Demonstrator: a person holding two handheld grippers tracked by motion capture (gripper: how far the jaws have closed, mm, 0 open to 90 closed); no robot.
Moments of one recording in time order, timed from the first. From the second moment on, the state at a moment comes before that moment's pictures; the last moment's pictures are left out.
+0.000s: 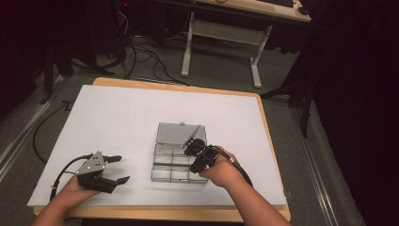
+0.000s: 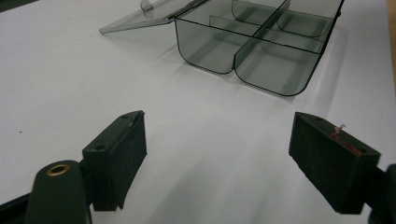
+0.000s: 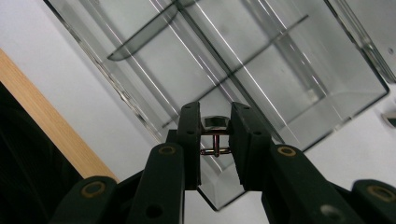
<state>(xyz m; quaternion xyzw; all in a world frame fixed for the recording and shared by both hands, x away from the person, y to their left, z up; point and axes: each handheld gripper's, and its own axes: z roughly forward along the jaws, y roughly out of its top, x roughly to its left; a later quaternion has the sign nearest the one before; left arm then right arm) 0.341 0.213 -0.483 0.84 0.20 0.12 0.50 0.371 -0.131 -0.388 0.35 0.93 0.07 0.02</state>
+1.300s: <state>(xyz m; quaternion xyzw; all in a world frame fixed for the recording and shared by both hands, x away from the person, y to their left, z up) 0.341 0.214 -0.483 0.84 0.20 0.12 0.50 0.382 -0.046 -0.408 0.27 0.96 0.08 0.01</state>
